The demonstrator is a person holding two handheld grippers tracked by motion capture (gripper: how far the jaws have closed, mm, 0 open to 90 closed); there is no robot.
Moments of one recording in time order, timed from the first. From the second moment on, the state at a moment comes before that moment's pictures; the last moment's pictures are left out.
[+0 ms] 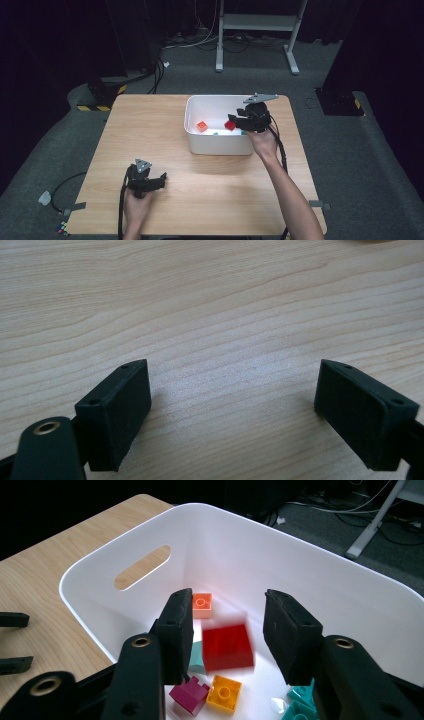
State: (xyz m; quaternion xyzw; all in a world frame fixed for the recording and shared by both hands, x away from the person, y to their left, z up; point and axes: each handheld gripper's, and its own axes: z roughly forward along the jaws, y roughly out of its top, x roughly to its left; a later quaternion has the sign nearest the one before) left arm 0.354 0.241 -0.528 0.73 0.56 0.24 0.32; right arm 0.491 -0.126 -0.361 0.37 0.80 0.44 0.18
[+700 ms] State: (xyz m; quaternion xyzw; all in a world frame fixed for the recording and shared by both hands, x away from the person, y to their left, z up) left arm 0.354 0.241 -0.528 0.73 0.56 0.24 0.32; right arm 0.465 -0.142 -0.360 0.35 0.79 0.46 0.18
